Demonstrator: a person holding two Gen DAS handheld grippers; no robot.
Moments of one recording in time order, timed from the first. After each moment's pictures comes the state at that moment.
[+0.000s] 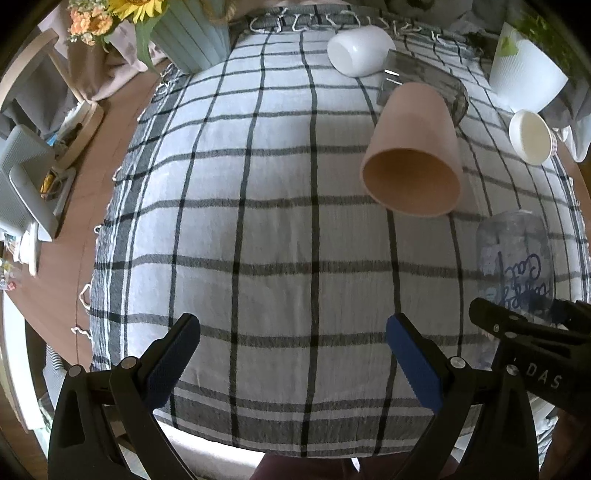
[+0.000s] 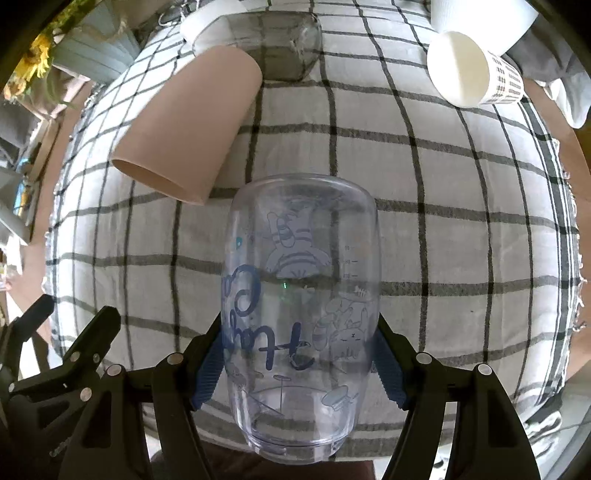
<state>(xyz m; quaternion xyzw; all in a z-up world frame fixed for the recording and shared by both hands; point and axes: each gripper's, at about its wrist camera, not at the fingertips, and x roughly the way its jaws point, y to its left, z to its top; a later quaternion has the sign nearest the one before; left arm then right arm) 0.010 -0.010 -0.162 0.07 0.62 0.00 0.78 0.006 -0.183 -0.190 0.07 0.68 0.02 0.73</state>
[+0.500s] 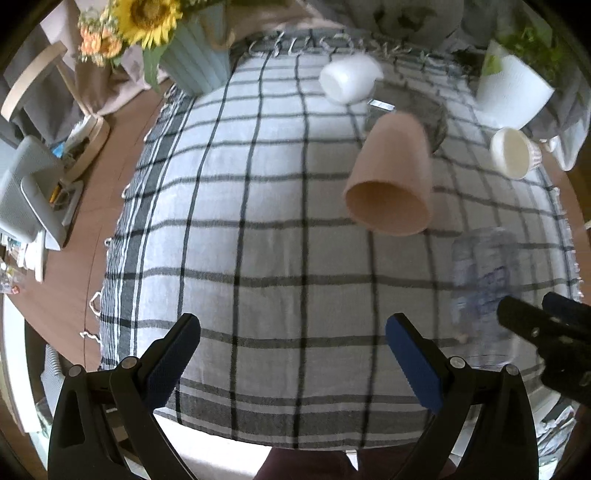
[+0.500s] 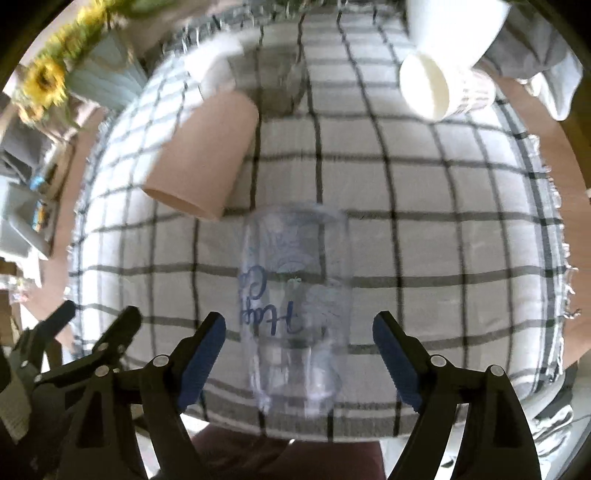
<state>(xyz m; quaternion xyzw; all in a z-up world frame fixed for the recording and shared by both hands) 0.003 -0.019 -0.126 0.06 0.59 -0.01 0.80 -0.007 -0.204 -0.143 0.11 0.65 0.02 0.75</state>
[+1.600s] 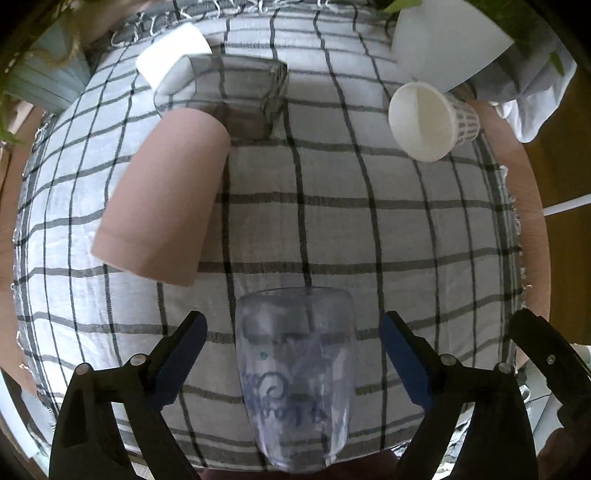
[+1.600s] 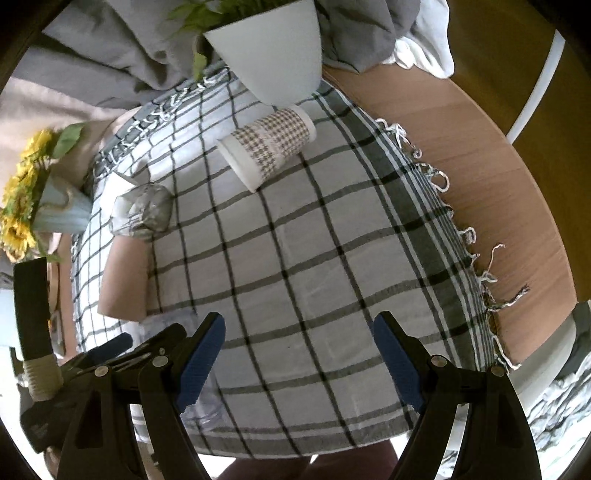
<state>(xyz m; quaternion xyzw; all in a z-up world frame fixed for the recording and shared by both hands) 0.059 -0.167 -0.165 0.04 0.68 -0.10 0.72 -0.018 -0.365 -0.121 0.23 0.59 -0.09 0.77</state>
